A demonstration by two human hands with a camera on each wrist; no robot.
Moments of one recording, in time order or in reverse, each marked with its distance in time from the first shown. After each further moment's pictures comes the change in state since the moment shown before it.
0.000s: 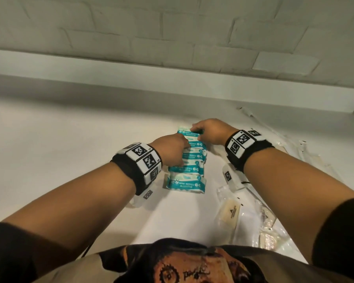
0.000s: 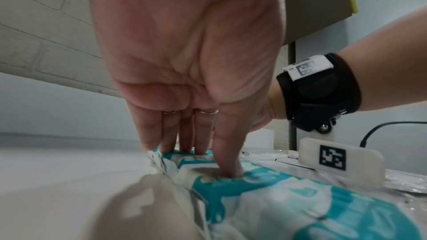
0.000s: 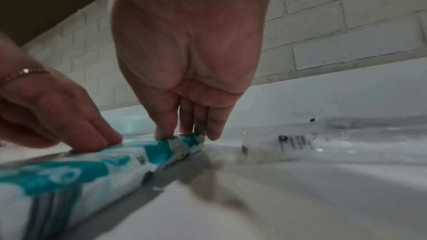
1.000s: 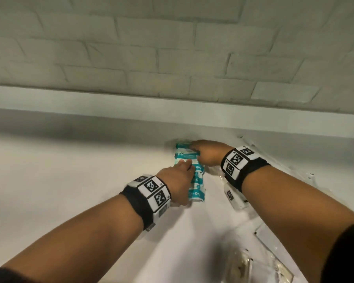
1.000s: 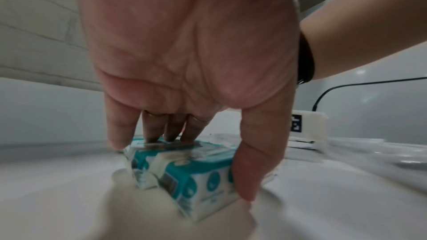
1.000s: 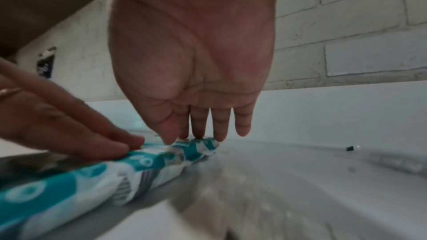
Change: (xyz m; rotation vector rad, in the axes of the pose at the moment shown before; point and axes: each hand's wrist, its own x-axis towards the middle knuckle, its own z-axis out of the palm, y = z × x) left_hand 0.032 0.002 -0.008 0.064 -0.005 0.060; right_hand 0.048 -0.006 -0.027 -0.338 -0.097 -0.072
